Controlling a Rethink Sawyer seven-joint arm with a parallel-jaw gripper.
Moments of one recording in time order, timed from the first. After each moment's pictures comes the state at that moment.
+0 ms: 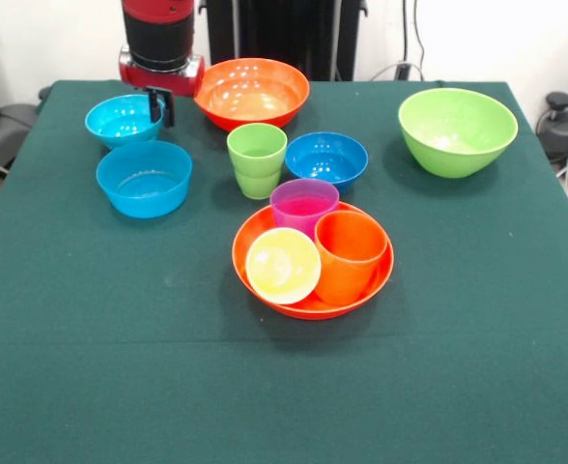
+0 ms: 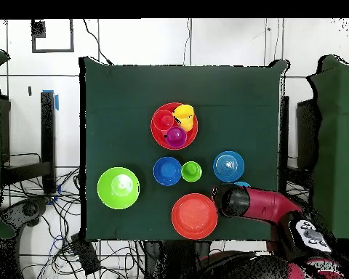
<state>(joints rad) -0.59 -0.51 -0.03 1.81 -0.45 0.36 1.70</state>
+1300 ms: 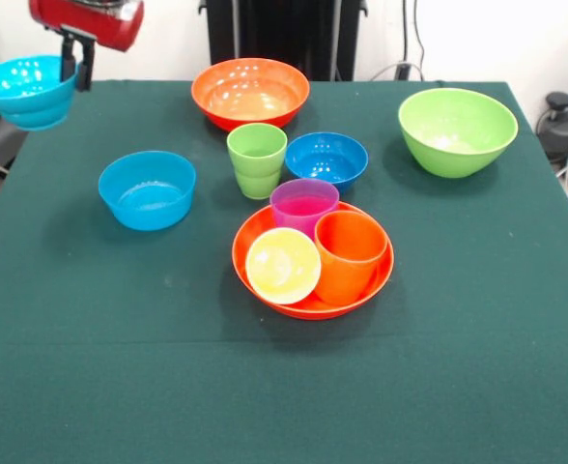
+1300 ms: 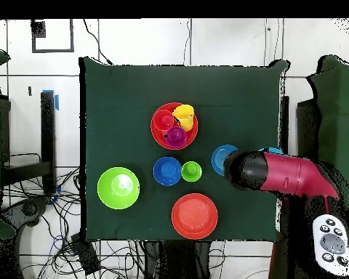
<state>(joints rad) -0.49 -0.73 -0.04 1.60 -0.45 0.63 1.70</state>
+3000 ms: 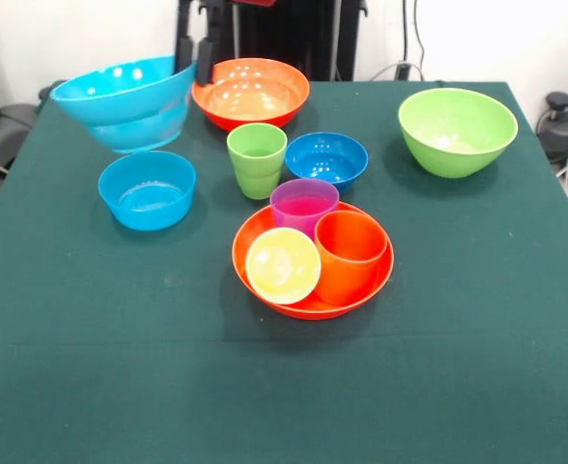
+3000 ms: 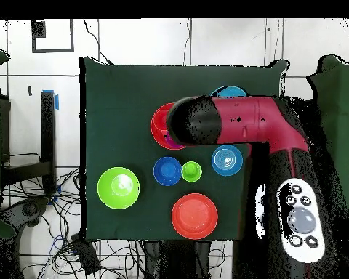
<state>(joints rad) -0.43 -0.86 0.27 1.46 -0.45 0.79 1.70</state>
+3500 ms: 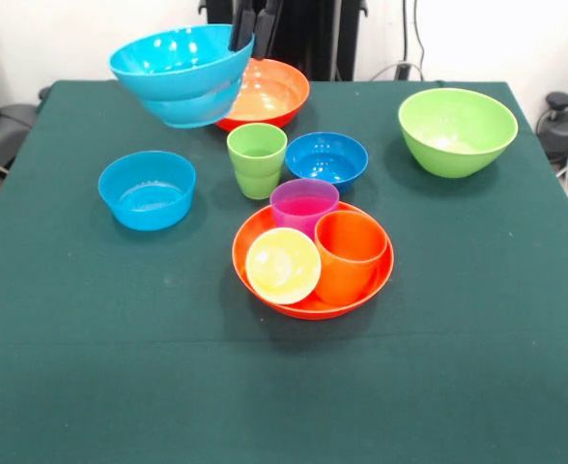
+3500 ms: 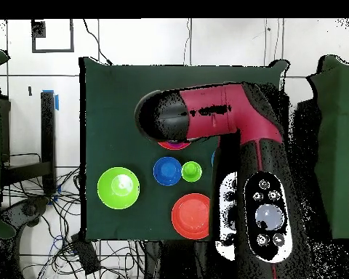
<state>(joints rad) -0.35 -0.88 0.27 1.42 -0.49 0.91 1.70</state>
